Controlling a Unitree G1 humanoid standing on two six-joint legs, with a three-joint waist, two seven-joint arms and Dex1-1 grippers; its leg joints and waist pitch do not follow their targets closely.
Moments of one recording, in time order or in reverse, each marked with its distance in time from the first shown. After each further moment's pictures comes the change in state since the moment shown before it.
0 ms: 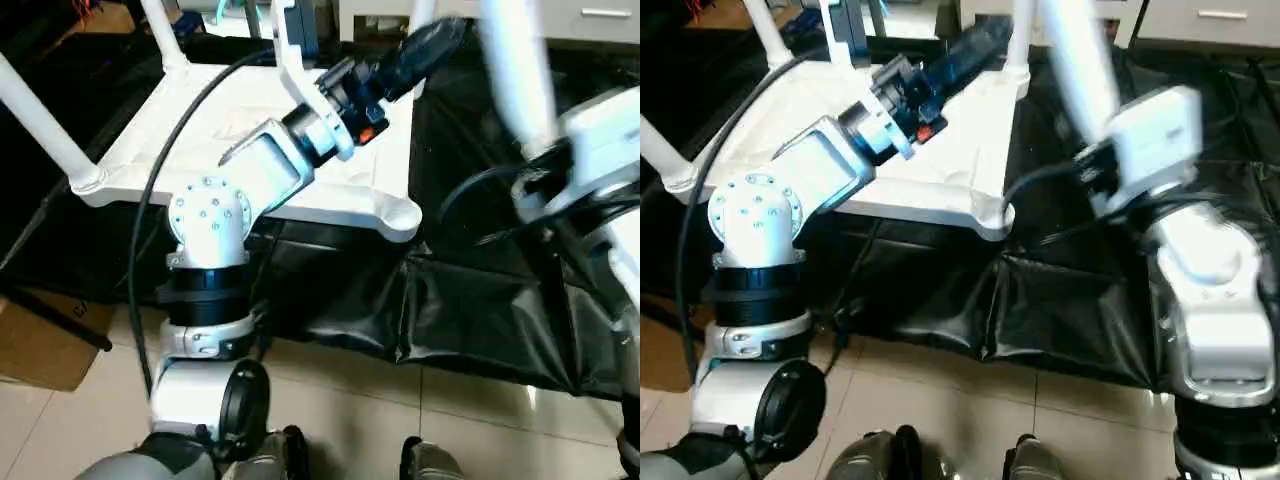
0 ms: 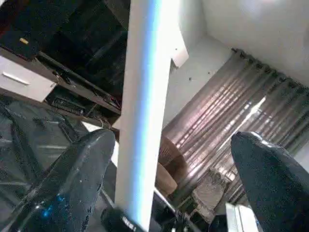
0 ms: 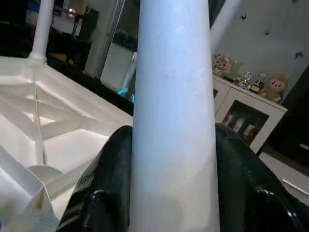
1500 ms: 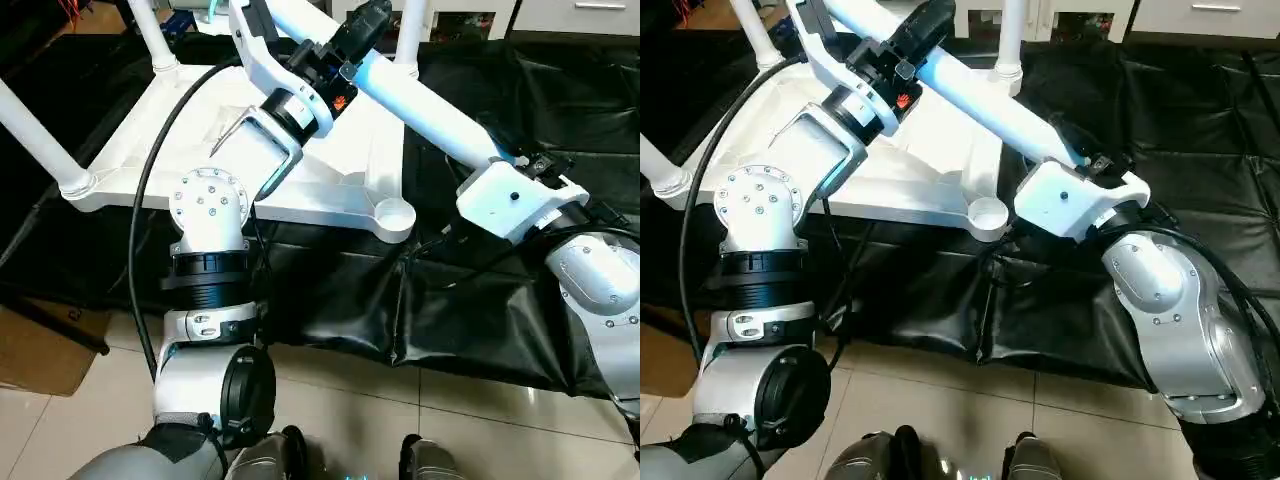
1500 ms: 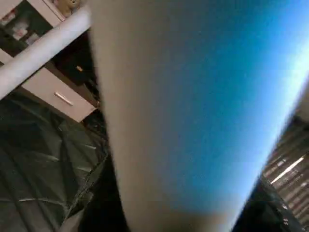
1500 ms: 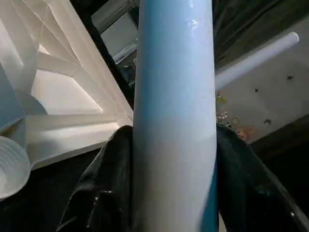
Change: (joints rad) left arm -0.032 -0.009 0.092 0.134 -0.024 -0.149 0.147; right arm 0.033 -0.149 0.234 -0.029 -0.422 -0.123 -0.026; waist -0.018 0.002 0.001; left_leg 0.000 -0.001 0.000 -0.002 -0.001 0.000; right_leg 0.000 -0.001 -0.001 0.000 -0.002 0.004
